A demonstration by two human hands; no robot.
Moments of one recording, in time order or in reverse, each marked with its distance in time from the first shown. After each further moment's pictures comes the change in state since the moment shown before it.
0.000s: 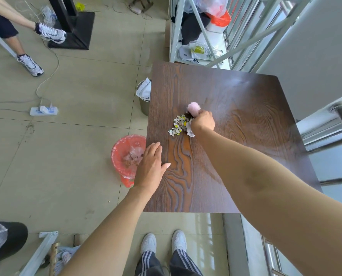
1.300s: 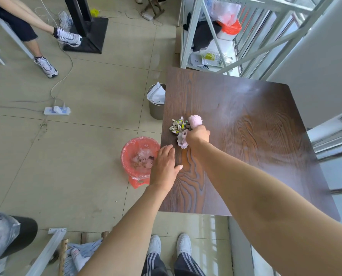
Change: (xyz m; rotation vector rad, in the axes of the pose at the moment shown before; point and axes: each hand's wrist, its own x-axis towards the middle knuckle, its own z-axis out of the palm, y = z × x) left_hand 0.004 -0.001 -0.007 -0.060 0.016 -0.012; right_hand -0.050 -0.027 0.034 0.122 -0.133 0.157
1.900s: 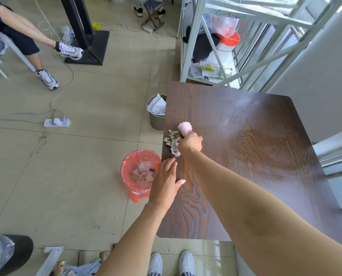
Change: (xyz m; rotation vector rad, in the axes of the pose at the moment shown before) left_hand 0.021 -0.011 0.008 -0.048 0.025 0.043; right_hand 0.013 -0.039 0.018 0.031 0.009 -0.058
